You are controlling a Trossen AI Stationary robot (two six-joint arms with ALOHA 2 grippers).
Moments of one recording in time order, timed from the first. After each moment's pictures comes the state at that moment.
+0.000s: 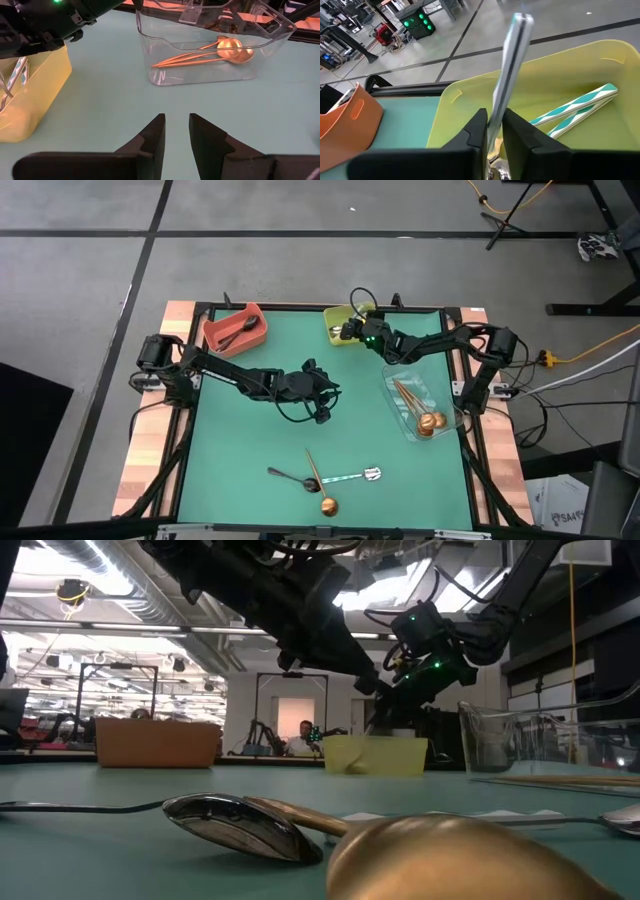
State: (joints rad) left arm -0.07 1.74 0.98 0.28 -0.33 -0.21; right arm -0.41 1.77 0.77 0.55 0.51 0.78
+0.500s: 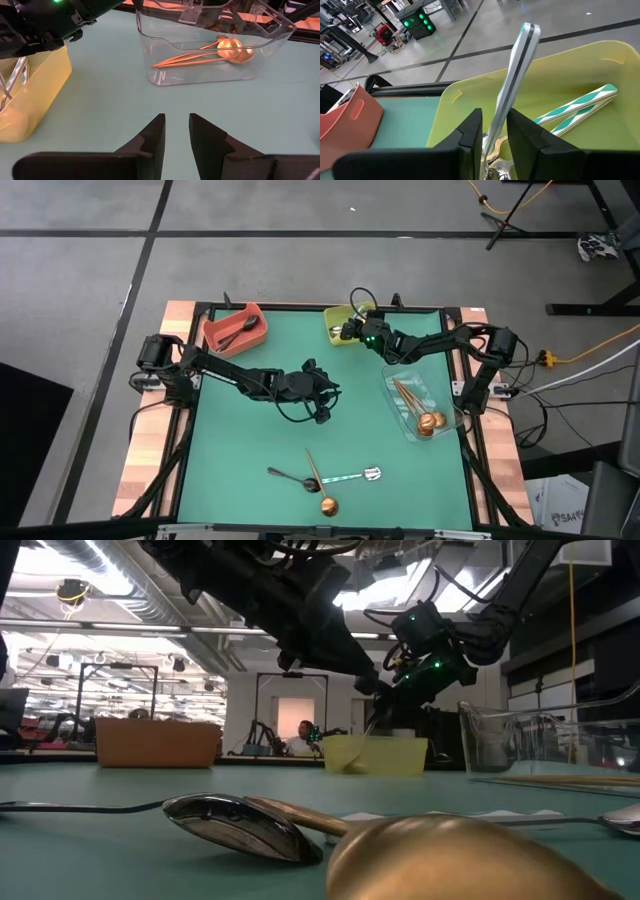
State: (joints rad) left arm -0.07 1.74 0.98 0.28 -0.33 -0.21; right arm -0.41 1.77 0.77 0.55 0.51 0.77
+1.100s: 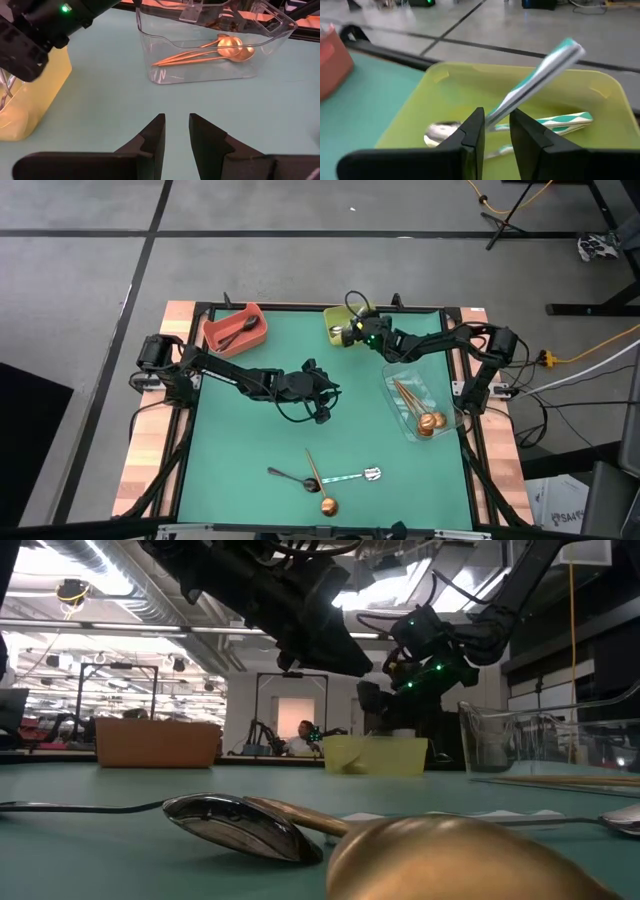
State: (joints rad) left arm -0.07 1.74 0.98 0.28 -0.33 -0.21; right arm -0.43 1.77 0.77 0.49 0.50 0.41
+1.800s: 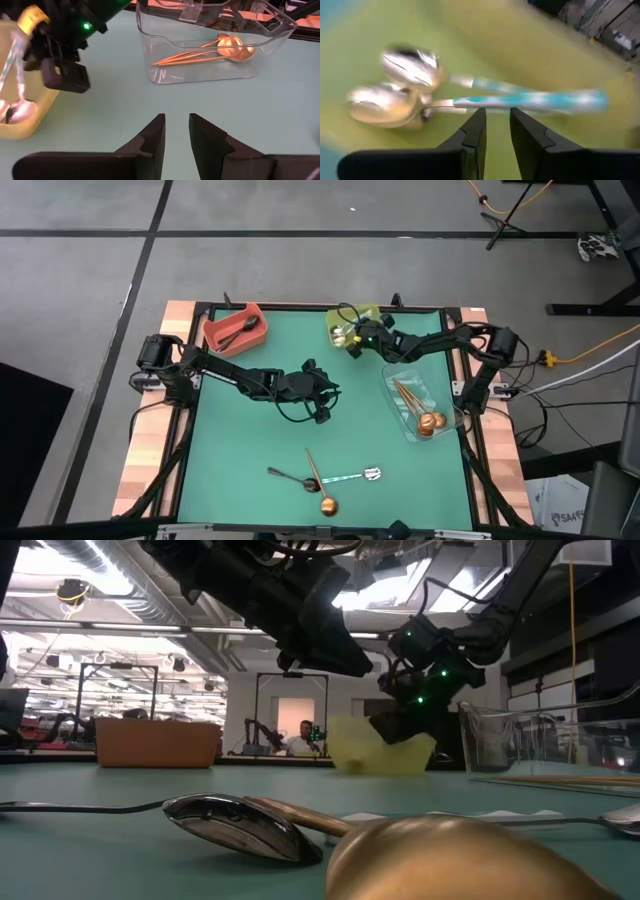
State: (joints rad) left arm -0.07 1.74 0.98 0.28 -0.33 -0.21; right arm -0.43 1.76 0.78 0.32 0.51 0.01
